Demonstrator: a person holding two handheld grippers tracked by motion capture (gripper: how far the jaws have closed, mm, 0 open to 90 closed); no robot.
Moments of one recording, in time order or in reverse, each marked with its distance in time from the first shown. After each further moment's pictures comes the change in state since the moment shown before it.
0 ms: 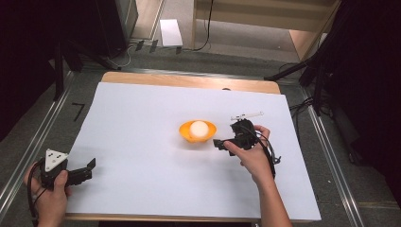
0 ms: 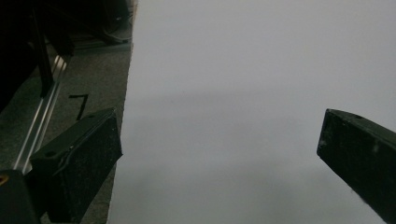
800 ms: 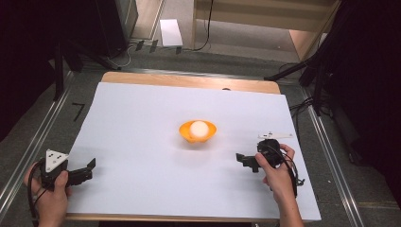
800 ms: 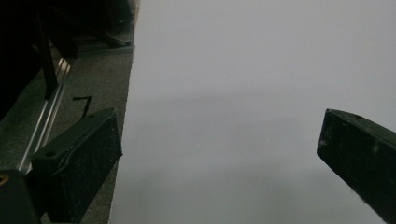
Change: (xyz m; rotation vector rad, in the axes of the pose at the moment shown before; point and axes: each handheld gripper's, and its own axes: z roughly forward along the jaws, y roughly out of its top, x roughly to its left) left arm -0.001 -0.001 -0.001 -0.005 0.011 0.008; right arm -0.051 -0.070 -0.028 -0.069 -0.028 0.062
